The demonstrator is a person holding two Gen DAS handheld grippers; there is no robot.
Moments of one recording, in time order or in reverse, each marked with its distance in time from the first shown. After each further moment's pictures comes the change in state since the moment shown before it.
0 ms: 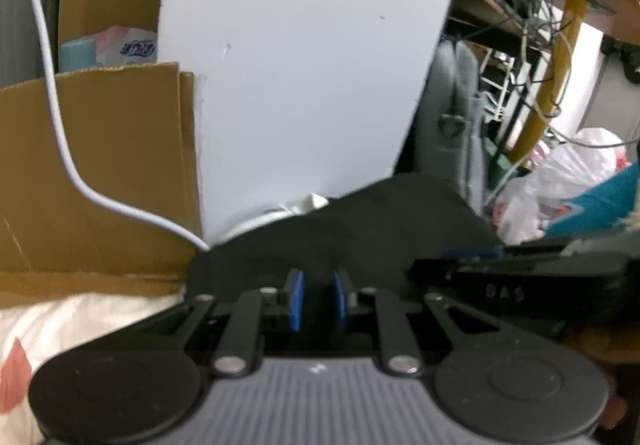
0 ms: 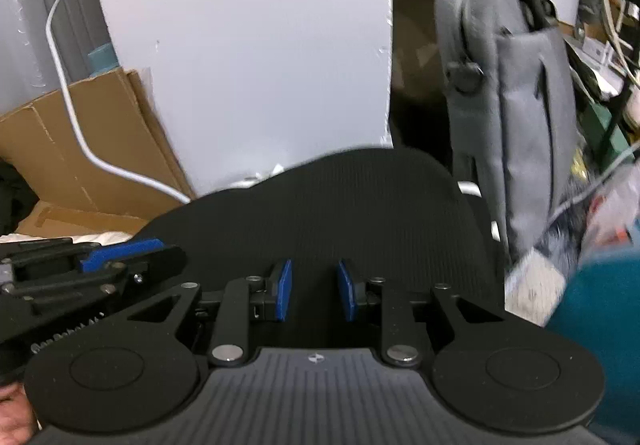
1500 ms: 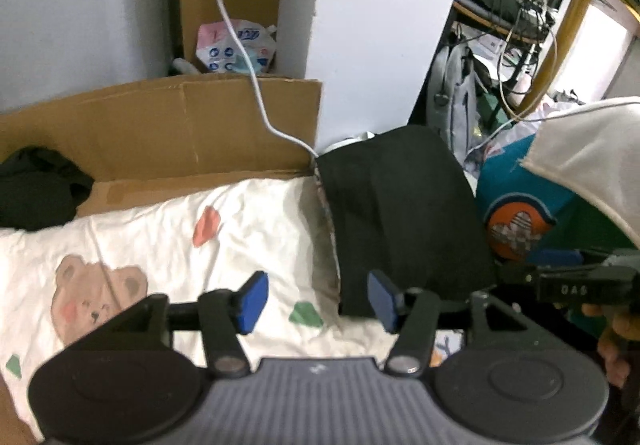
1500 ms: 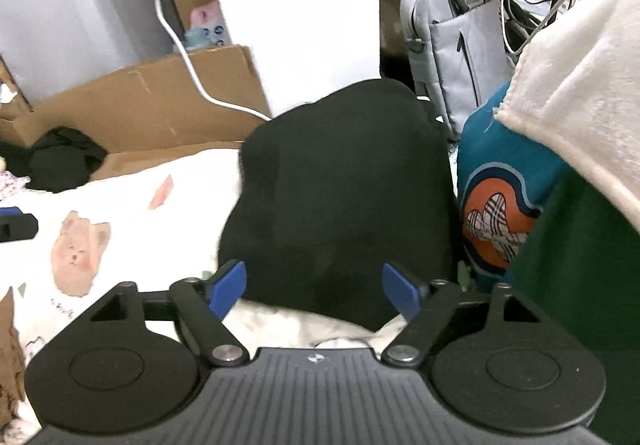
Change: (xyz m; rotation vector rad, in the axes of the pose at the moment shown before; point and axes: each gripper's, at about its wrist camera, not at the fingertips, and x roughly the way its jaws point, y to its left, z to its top) left arm -0.315 0.019 0.007 -0.062 0.227 0.153; right arm -0.256 0.082 -0.065 0.042 0.134 -0.022
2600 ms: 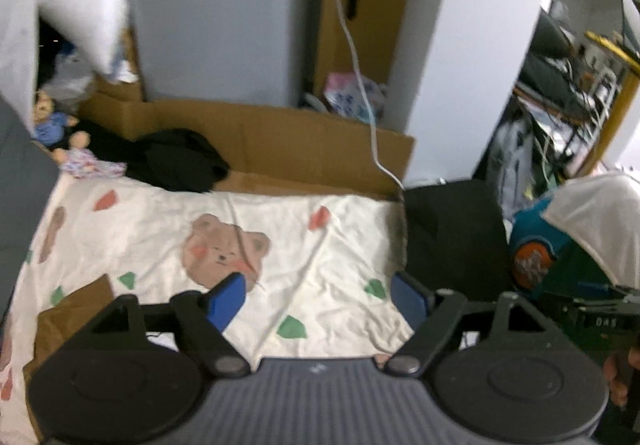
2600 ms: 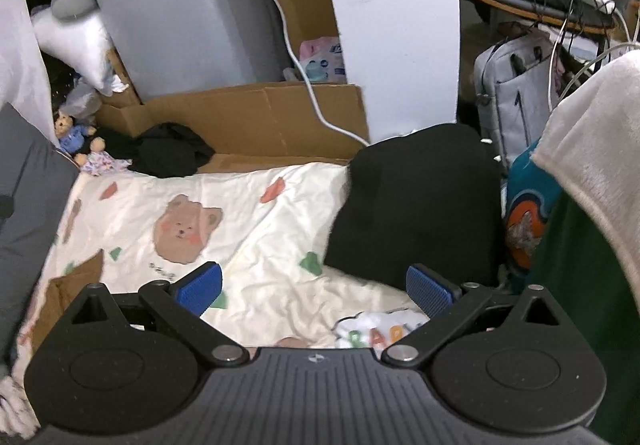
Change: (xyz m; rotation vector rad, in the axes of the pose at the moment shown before) left arm -0.226 0.056 -0.079 -0.250 -0.159 0.235; right arm -0.131 0.047 -0.036 -0.067 -0.064 0.241
